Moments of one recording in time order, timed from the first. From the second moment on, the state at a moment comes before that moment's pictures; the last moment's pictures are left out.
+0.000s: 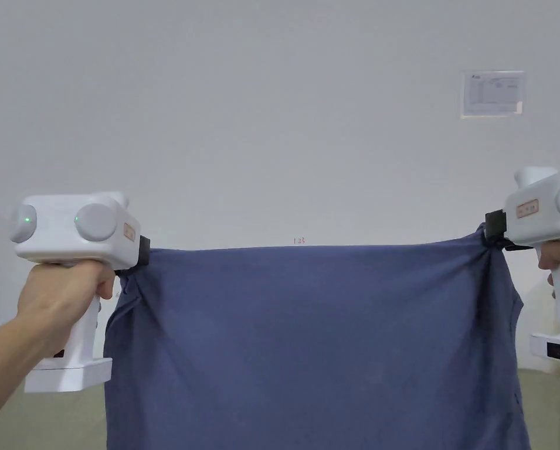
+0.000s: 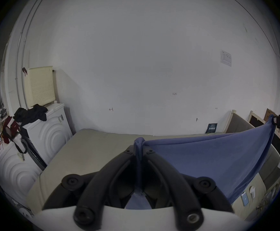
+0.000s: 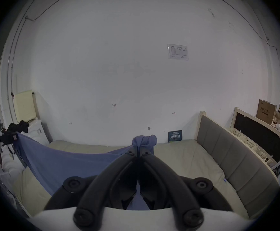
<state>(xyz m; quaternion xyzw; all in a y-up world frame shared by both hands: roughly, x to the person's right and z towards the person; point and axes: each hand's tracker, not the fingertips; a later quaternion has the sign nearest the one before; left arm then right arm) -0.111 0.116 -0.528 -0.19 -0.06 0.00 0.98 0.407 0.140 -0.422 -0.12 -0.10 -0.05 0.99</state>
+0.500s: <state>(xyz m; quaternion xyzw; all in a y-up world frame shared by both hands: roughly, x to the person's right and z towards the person) -0.091 0.106 -0.648 -0.16 -0.01 -0.04 0.99 0.394 0.157 -0.543 -0.10 -0.11 -0.01 0.99</state>
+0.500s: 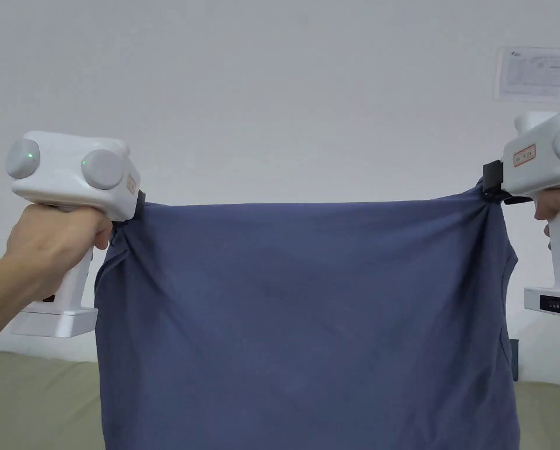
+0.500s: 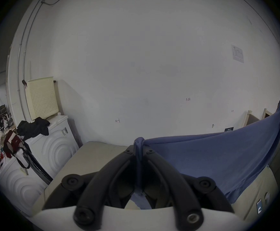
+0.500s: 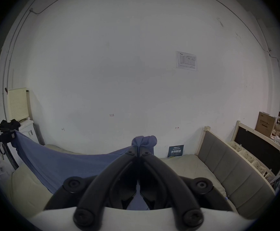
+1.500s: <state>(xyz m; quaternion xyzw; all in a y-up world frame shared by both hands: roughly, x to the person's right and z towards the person) -0.163 -0.224 -0.484 -0.38 -0.10 -0.03 0.92 0.361 -0.225 -0.333 -0.32 -0.06 -0.09 0.94</state>
